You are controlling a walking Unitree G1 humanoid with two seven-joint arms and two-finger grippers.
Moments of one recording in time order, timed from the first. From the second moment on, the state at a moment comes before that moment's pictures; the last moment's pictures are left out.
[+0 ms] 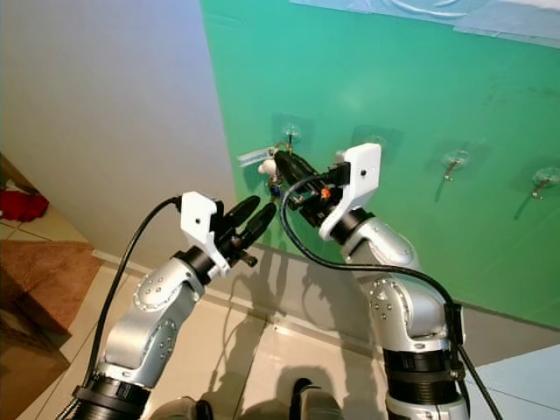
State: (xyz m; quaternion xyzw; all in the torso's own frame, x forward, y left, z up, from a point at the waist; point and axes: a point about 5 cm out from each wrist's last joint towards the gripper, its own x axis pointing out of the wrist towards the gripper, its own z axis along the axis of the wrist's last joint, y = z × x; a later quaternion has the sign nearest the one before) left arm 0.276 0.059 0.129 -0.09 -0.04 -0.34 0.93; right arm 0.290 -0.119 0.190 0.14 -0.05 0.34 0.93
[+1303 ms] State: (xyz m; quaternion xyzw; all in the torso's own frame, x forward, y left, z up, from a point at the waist) left arm 0.278 0.060 0.130 -0.08 -0.03 -0.33 0.94; right arm 0.281 -0.131 0.174 0.15 -0.02 0.33 0.93
